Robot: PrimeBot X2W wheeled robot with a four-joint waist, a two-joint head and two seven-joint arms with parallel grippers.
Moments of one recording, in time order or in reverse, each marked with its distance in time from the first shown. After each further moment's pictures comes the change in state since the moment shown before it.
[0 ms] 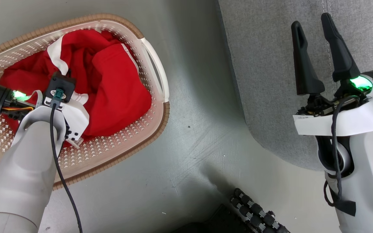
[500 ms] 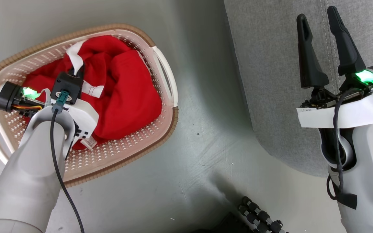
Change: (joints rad) left arm 0.049 -0.011 0.008 -0.137 -0.045 -0.035 -0.043; right arm -0.034 0.000 -0.024 0.037 -0.028 0.000 0.000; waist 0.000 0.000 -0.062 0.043
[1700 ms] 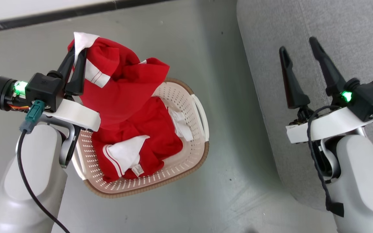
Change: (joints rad) left arm 0.190 0.014 0.114 -0.509 -0.151 -0.042 -0.007; right arm 0.041 -0.003 0.009 0.124 -0.167 0.000 0.000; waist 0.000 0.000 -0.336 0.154
